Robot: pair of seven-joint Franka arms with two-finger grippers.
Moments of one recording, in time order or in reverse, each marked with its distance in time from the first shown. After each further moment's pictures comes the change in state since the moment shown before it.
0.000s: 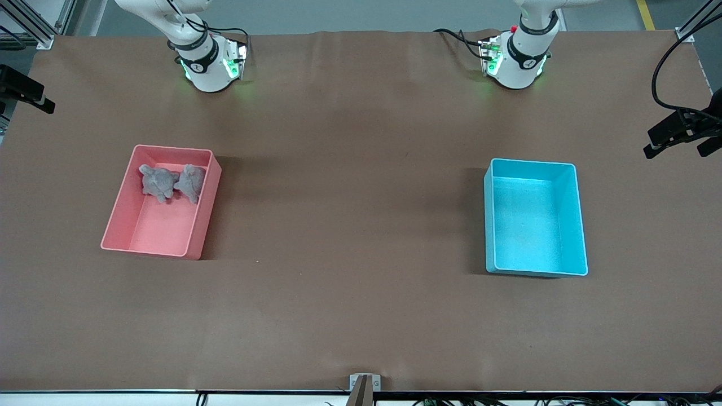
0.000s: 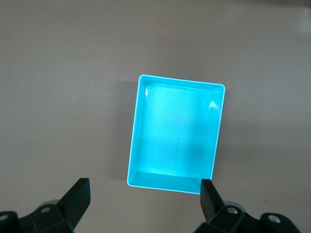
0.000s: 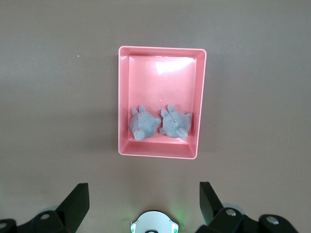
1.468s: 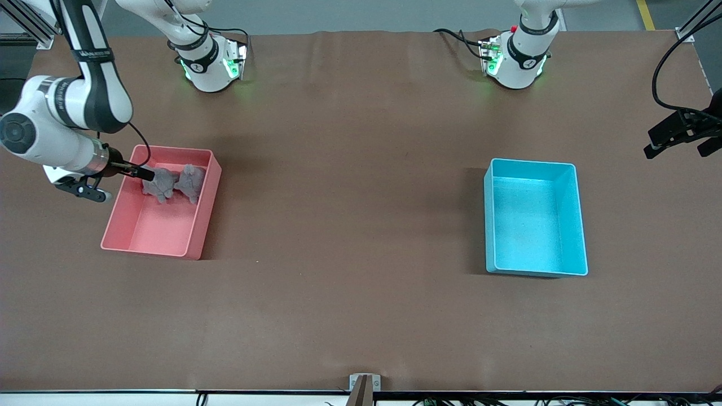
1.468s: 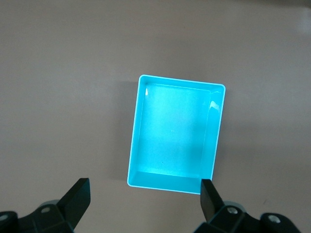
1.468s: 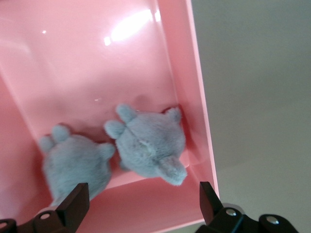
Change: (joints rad) left arm 0.001 0.001 0.000 0.001 0.000 0.000 0.001; right arm -0.035 0.106 0.001 -0.822 -0.152 0.815 0.334
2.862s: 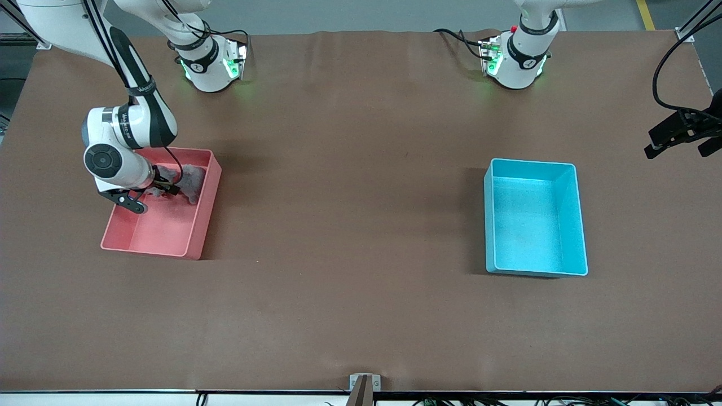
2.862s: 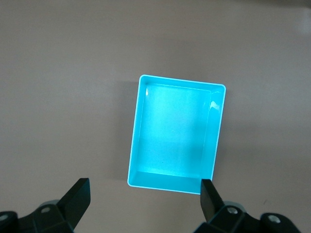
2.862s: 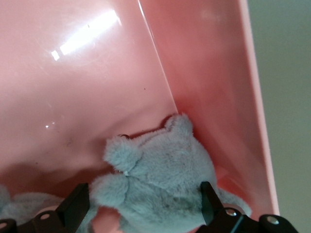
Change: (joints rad) left arm 0.002 0.000 0.000 0.000 0.000 0.000 0.000; right arm 0.076 0.210 -0.002 -0.032 -0.206 0.170 0.390
